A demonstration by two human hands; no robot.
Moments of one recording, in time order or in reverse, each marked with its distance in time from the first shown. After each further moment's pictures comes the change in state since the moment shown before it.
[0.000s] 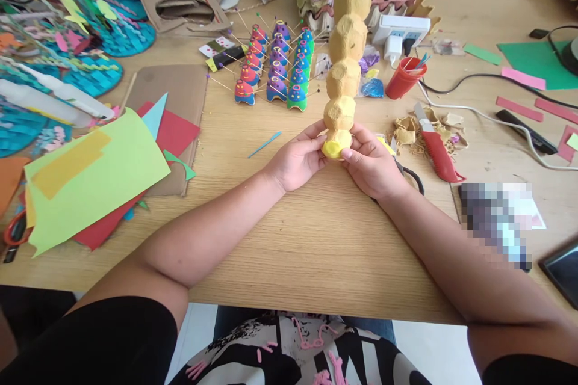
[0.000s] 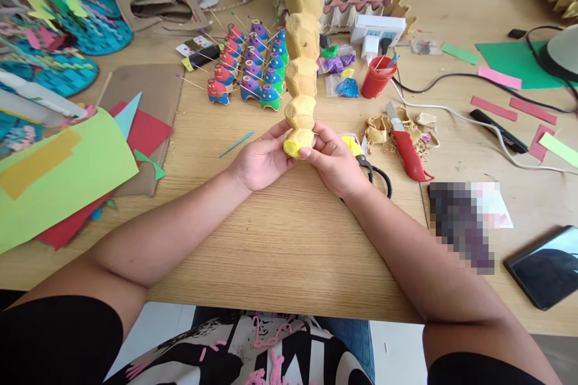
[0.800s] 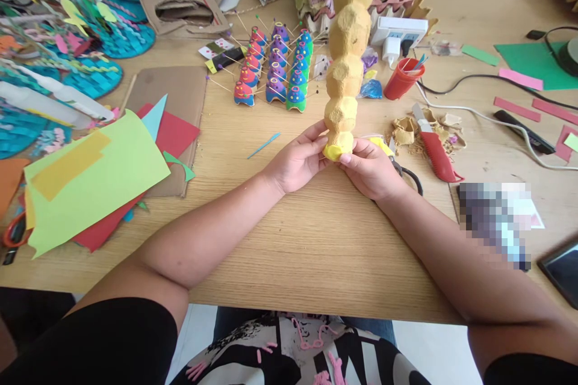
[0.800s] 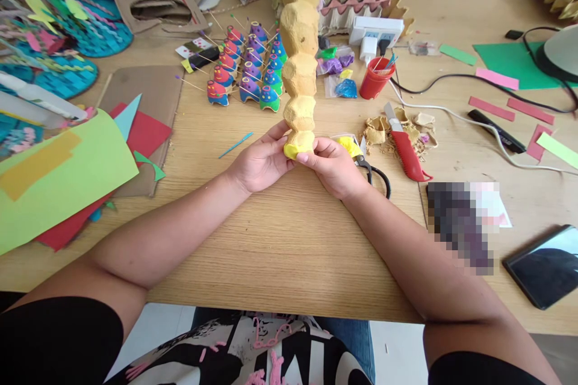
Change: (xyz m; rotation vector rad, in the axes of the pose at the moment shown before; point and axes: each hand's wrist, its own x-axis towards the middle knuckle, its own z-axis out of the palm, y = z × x) left_hand -0.002 -0.003 0.002 -0.003 -0.007 0.019; right_hand -0.002 0.004 -0.003 -0.001 0.010 0.044
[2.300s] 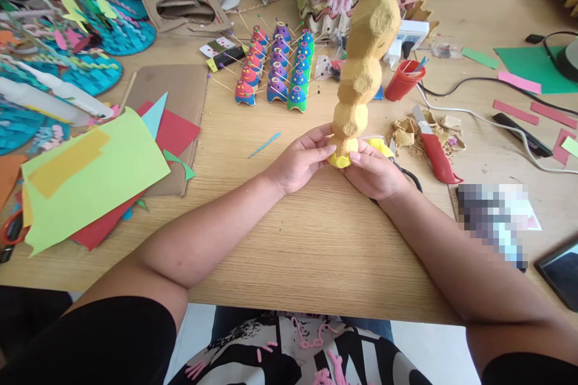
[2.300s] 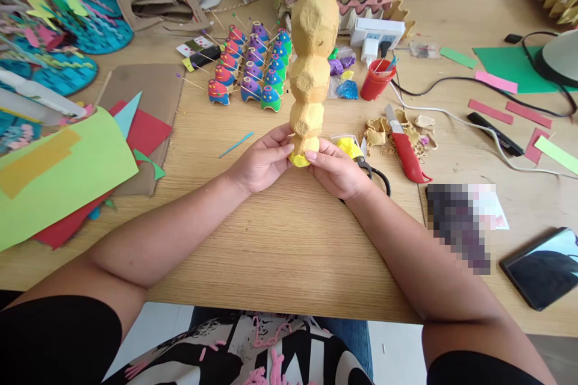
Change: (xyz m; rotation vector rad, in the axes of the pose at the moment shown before) left_hand -0.003 0.000 0.006 0.130 -0.135 0.104; right_hand 0.002 0.002 -0.012 0.114 -0.160 0.056
